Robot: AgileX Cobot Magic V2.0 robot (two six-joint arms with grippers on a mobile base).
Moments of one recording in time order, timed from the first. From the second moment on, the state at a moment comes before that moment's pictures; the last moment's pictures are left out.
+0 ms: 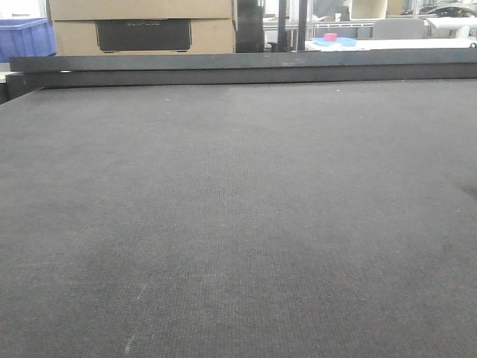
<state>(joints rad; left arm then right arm) -0.09 0.00 0.00 0.03 0.01 -0.06 0.11 0.00 0.00 0.12 0.04 -0.09</state>
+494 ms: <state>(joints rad) -0.09 0.01 -0.20 0.13 0.15 -0.06 0.11 0.01 -0.19 0.12 0.15 -0.09</state>
